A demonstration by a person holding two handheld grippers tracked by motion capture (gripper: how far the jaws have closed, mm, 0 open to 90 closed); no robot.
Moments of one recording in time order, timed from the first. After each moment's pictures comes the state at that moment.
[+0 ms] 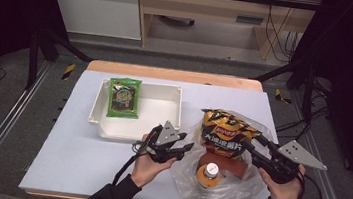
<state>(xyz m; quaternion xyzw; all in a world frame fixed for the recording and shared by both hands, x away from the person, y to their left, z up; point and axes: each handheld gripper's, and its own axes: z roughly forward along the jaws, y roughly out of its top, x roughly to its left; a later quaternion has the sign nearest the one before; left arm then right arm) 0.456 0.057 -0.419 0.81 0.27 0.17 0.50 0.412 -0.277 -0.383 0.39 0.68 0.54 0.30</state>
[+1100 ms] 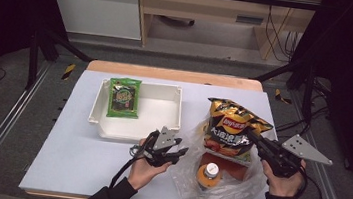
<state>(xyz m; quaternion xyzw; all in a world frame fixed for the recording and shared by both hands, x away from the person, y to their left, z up) 0.456 0.061 -0.442 0.82 0.26 0.17 0.48 0.416 -0.277 -0.363 0.36 0.67 0.59 0.28</state>
